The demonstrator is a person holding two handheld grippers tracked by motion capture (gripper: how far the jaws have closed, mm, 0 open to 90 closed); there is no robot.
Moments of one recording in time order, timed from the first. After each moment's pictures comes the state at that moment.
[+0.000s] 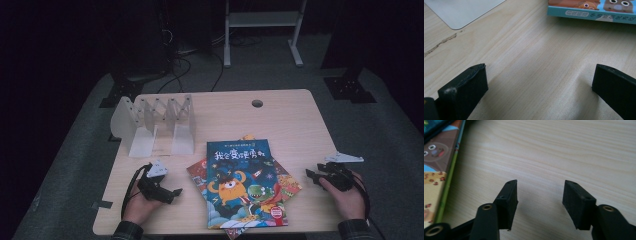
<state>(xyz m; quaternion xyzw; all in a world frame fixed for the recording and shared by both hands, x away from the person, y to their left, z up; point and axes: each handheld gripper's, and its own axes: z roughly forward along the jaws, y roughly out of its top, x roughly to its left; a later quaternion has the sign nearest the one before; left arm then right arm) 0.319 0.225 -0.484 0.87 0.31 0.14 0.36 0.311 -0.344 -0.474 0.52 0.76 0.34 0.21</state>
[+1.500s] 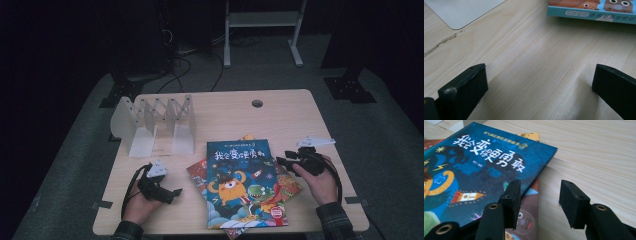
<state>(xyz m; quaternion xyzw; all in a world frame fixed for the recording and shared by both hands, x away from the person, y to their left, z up) 0.319 0.225 -0.484 0.87 0.31 0.14 0.36 0.342 -0.266 -0.435 0.45 0.78 0.41 0.15</state>
